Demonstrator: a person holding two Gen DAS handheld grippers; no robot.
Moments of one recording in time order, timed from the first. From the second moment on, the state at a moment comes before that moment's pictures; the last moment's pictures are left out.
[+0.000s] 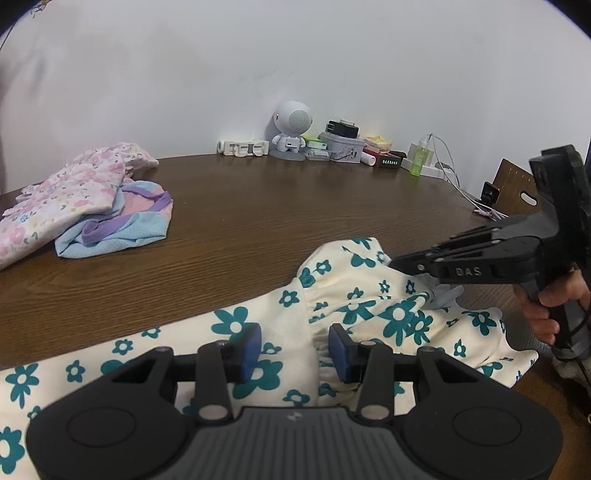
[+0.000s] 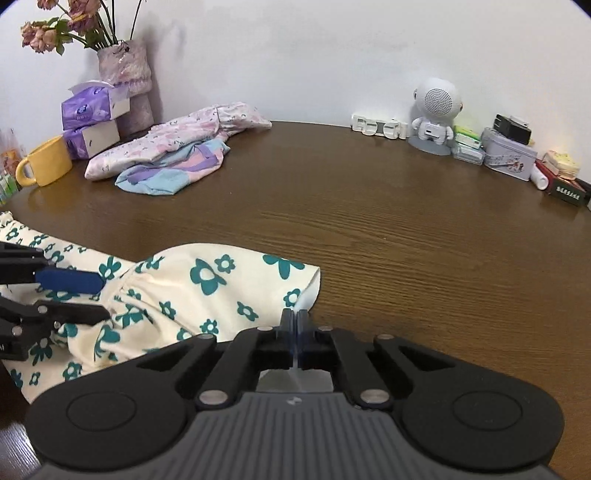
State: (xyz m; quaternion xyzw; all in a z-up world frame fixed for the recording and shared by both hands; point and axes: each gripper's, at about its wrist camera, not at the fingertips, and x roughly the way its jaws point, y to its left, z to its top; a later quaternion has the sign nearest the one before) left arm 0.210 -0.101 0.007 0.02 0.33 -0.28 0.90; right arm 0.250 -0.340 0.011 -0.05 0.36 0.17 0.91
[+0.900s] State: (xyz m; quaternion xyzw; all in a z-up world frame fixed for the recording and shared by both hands) left arm 0.224 -0.077 0.005 -0.08 0.33 -0.24 0.91; right arm 0.224 -0.394 0.033 0.13 0.36 0.16 0.91
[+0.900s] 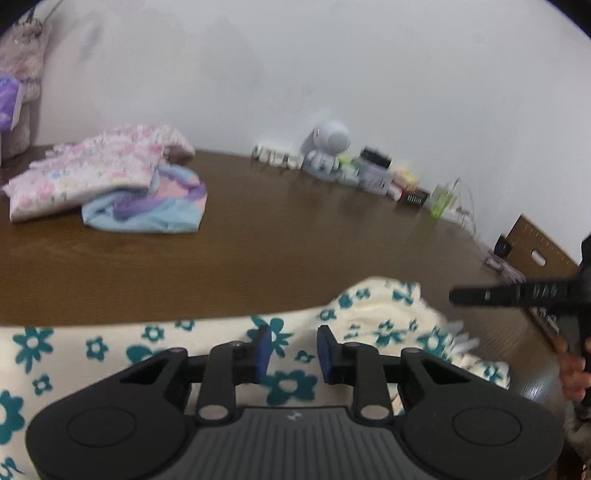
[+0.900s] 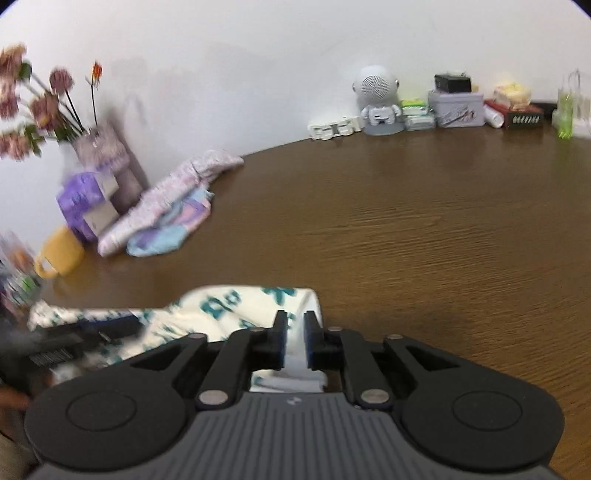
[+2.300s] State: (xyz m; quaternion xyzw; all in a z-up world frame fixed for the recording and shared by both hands) left arm 0.219 -0.082 0.002 -0.06 0.32 -0.24 0.91; right arm 0.231 -0.385 0.029 0.17 0.38 0.16 0.89
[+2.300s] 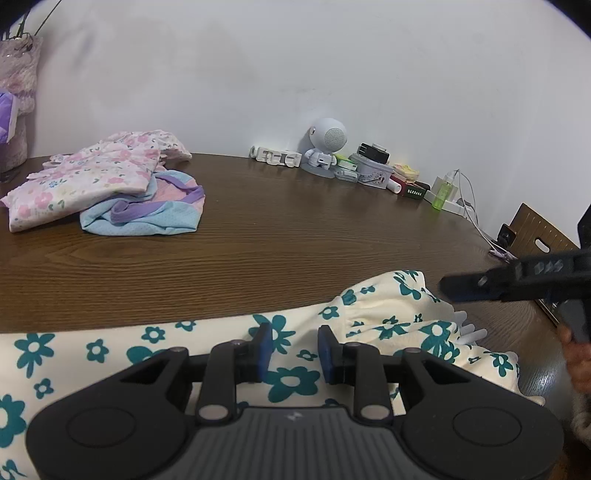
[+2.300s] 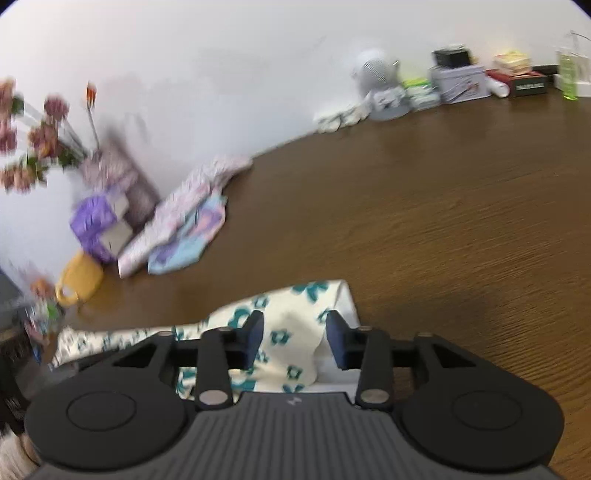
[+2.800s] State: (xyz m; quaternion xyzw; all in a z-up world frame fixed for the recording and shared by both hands) left arm 0.219 -0.081 0.002 -0.06 0.32 -0.25 0.91; right arm 0.208 -0.394 0.017 0.26 0.37 0.18 0.87
